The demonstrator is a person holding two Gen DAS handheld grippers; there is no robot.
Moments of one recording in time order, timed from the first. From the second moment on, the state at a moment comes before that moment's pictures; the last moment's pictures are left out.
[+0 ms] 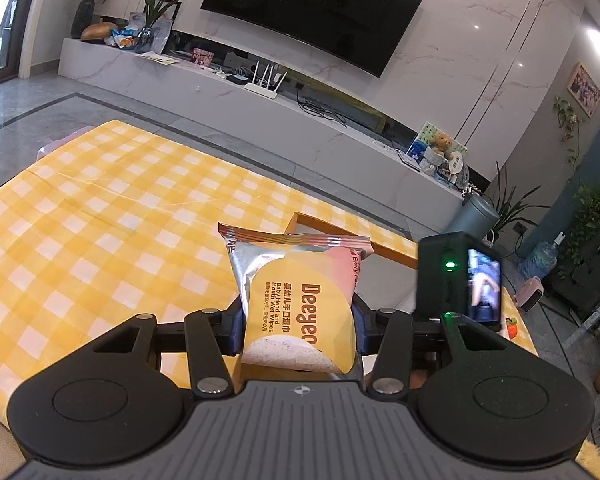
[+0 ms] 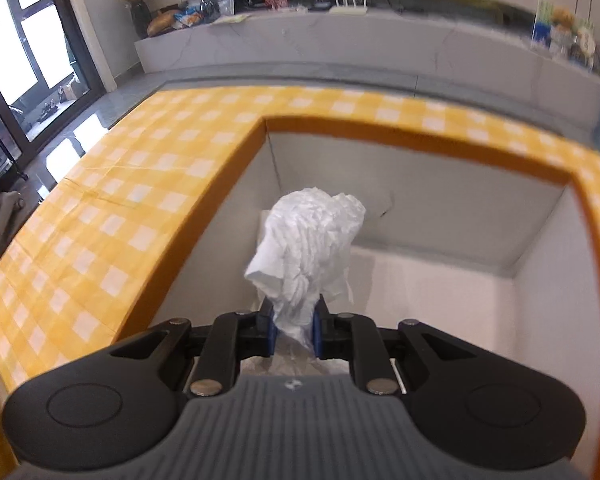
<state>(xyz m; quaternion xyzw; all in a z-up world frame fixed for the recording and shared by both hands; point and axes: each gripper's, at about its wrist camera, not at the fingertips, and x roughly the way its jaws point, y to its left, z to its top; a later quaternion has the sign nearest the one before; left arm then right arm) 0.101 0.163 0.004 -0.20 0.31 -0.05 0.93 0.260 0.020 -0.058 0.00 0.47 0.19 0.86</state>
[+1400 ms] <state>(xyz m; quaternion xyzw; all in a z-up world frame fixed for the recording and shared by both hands) 0.148 0.071 0.013 -0.10 0.32 -0.09 0.94 0.148 -0.107 0.033 -0.10 0.30 0.21 0.93</state>
